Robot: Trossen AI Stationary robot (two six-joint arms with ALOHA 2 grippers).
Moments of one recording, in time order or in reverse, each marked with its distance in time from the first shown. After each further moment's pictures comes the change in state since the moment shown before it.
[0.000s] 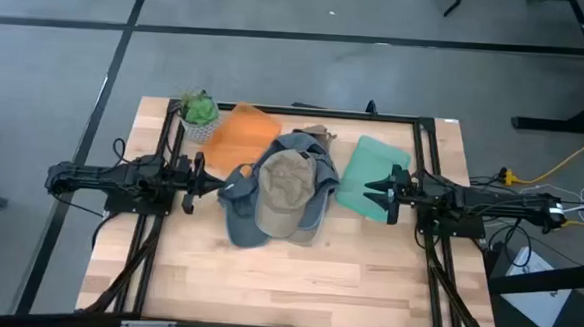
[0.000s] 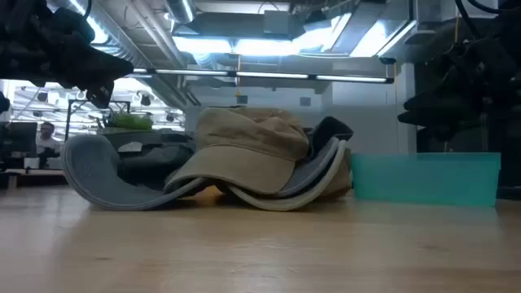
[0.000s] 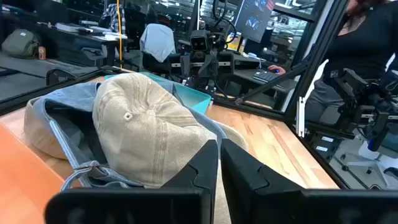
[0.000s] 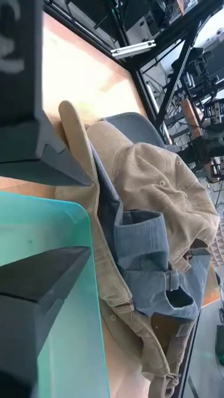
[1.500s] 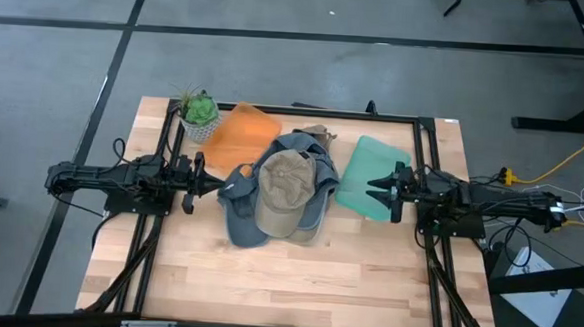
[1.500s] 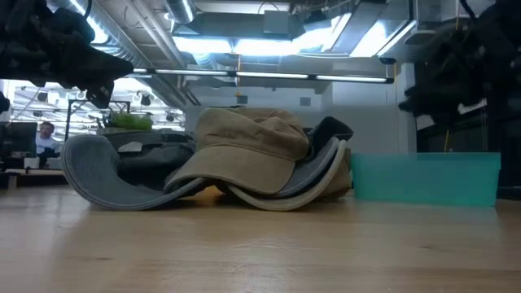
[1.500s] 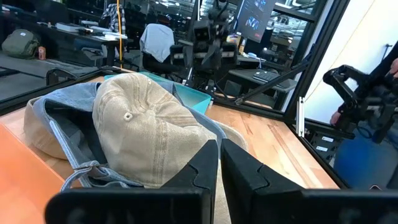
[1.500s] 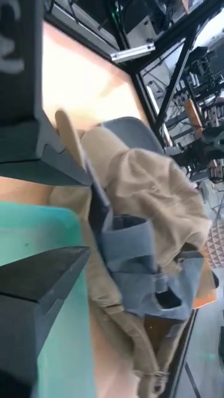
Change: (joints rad) left arm 0.000 0.000 0.000 0.000 0.000 0.000; right arm 0.012 0.020 0.144 -0.158 0.000 0.000
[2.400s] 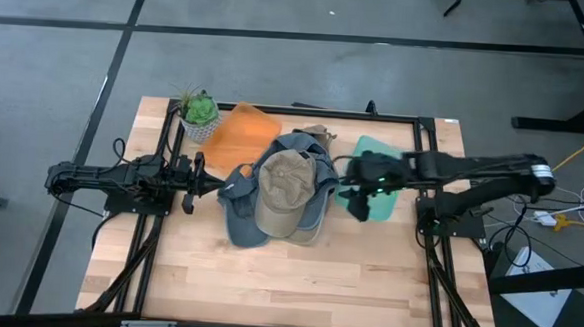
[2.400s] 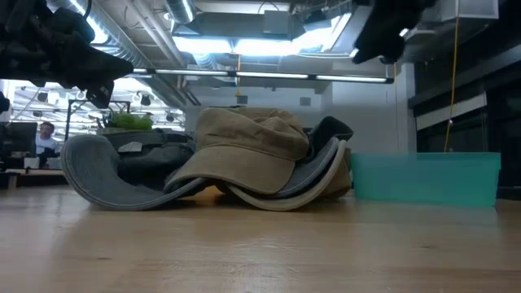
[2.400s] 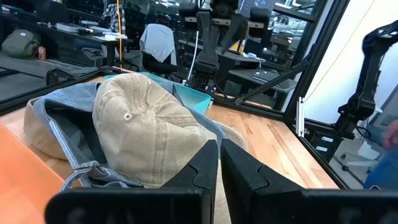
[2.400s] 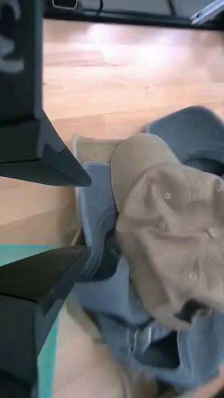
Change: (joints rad) left arm 0.000 0.000 0.000 0.002 0.000 0.000; right arm 0.103 0.927 0.912 -0.542 0.001 0.000
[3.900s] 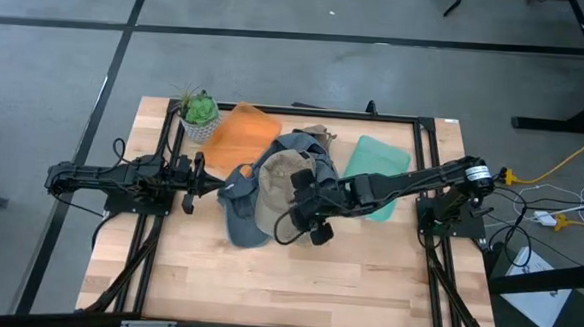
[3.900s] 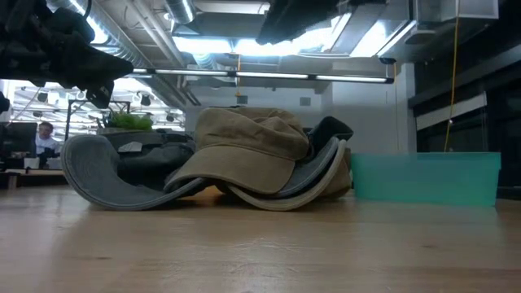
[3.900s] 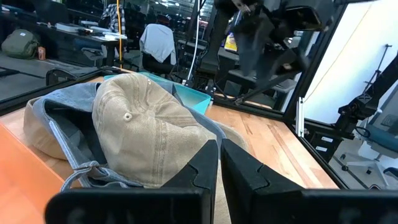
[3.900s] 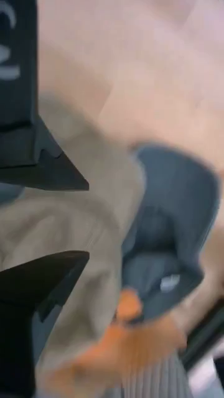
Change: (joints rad) left arm 0.000 0.000 0.000 0.001 0.000 0.000; right arm 0.165 0.540 0.490 -0.024 0.187 -0.784
